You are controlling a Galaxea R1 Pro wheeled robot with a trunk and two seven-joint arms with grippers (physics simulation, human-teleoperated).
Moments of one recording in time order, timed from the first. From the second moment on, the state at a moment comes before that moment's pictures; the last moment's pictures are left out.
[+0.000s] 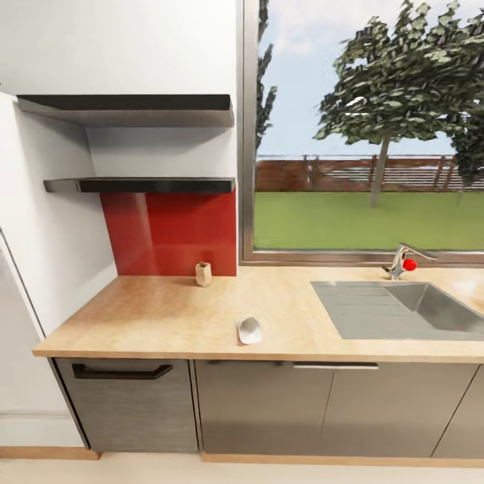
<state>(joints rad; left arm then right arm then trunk) 0.05 0.10 -0.14 -0.18 0.76 -0.39 -0.08 -0.23 -0.10 0.05 0.03 -0.18 -0.19 0.04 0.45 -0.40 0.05</state>
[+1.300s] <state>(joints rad) 0.05 0.09 -0.14 -0.16 0.77 -0.41 -0.08 -0.23 -0.05 0.04 -0.16 -0.20 -0.10 -0.03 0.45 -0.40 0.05</state>
